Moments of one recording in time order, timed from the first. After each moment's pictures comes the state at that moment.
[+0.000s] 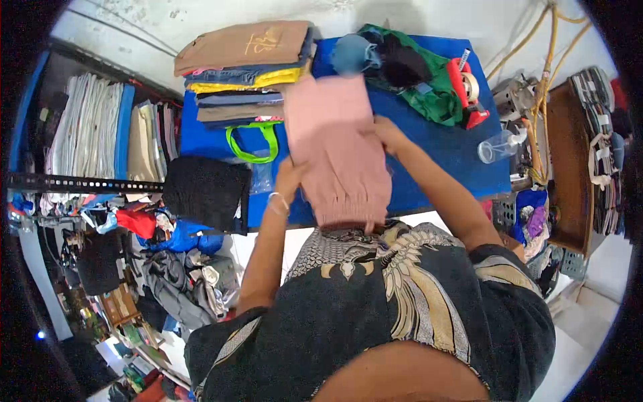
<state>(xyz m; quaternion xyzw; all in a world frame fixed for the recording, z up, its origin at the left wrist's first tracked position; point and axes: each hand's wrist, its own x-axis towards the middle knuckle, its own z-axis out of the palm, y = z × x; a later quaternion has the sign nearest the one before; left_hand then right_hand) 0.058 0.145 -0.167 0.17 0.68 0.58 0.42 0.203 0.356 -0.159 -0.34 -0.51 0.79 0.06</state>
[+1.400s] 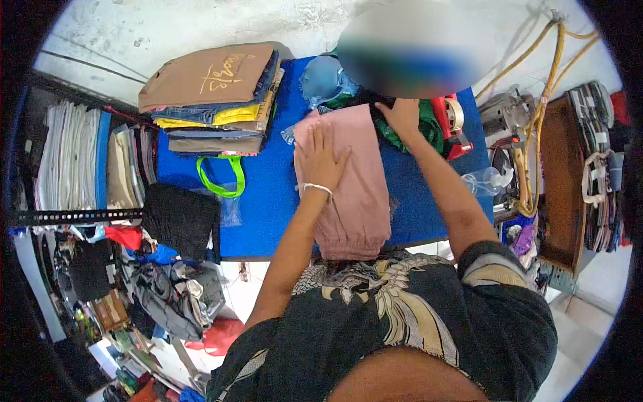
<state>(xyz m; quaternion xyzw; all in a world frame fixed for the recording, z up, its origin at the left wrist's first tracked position) 0.122 0.315 -0.180 0.49 0.86 0.16 -0.02 0.213 0.525 -0.194 -0.37 -0.80 0.02 0.47</state>
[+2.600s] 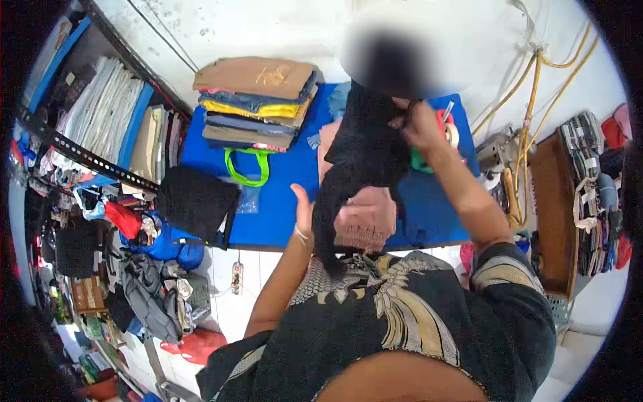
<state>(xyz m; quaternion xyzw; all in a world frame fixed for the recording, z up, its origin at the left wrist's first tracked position) 0.176 0.185 -0.073 0.23 0.01 0.70 0.67 0.232 0.415 0.000 -0.20 -0.47 0.81 0.28</state>
